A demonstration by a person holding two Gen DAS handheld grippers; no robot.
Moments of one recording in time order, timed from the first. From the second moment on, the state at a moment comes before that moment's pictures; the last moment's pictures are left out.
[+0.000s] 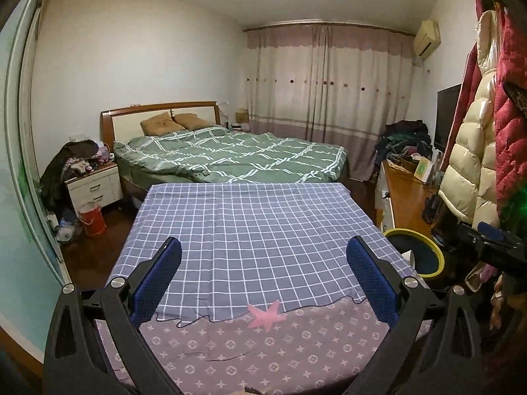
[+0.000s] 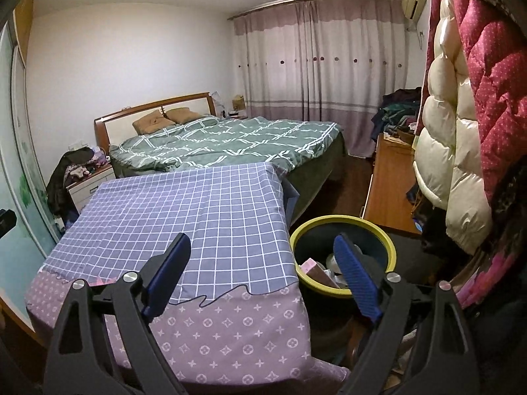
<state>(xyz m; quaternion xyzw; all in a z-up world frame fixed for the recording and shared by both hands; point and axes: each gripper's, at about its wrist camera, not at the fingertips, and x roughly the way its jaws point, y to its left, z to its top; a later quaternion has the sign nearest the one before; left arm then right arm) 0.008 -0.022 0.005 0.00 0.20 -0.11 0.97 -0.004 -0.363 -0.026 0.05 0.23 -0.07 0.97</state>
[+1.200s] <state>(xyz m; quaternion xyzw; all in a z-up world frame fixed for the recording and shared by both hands) 0.010 -0.021 0.003 -0.01 0.21 -0.12 0.97 -0.004 -0.367 -0.028 0.06 0.23 -0.07 0.97</state>
